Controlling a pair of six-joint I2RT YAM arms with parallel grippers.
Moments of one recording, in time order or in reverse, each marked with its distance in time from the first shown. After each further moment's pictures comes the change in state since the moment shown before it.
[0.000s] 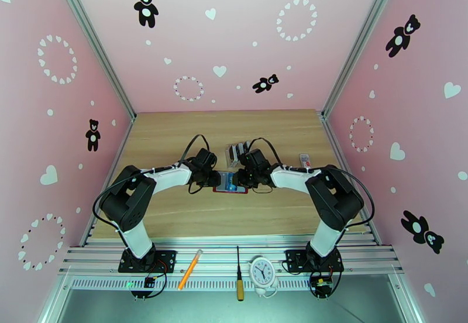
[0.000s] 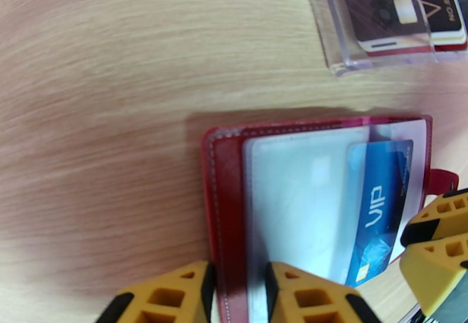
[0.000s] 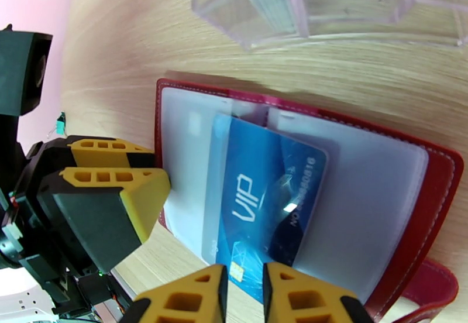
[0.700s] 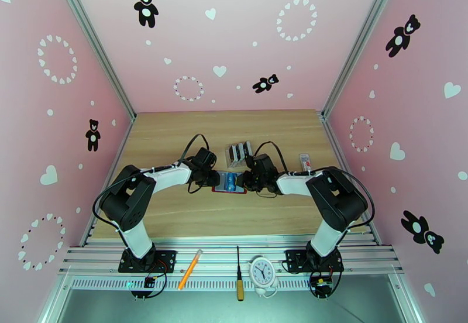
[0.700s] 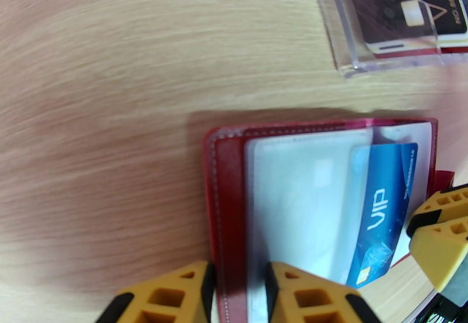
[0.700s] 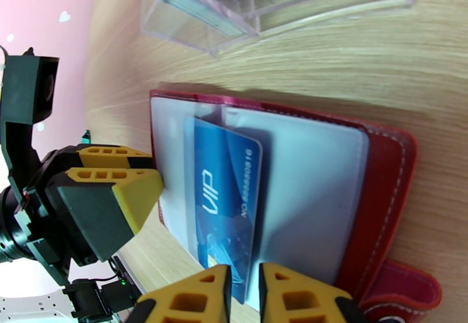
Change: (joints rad) left arm 0.008 0.004 0.014 -0.029 -0.012 0.026; right arm -0.060 -0.030 -0.177 0.250 -0.072 0.106
